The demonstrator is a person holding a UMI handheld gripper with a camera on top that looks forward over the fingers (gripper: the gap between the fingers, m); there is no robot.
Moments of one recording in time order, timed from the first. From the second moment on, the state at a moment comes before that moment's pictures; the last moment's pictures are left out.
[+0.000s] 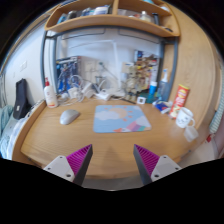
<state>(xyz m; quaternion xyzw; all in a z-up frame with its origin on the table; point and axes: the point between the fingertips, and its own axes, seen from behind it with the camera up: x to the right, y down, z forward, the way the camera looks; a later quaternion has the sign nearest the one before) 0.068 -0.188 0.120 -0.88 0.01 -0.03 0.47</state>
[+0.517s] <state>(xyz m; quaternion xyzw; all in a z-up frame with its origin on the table) 0.056 -0.072 0.152 -0.90 -0.01 0.02 0.44</state>
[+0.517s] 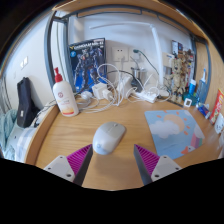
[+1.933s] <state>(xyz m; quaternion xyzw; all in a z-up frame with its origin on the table) 0.180 -0.013 0.470 -0.86 -0.10 -0.04 0.50</state>
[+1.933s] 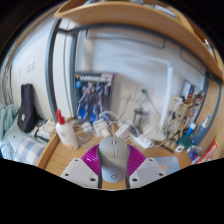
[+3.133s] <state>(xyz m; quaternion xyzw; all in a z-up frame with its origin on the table) 0.417 -0.023 0.330 -0.92 0.01 -0.06 0.38</state>
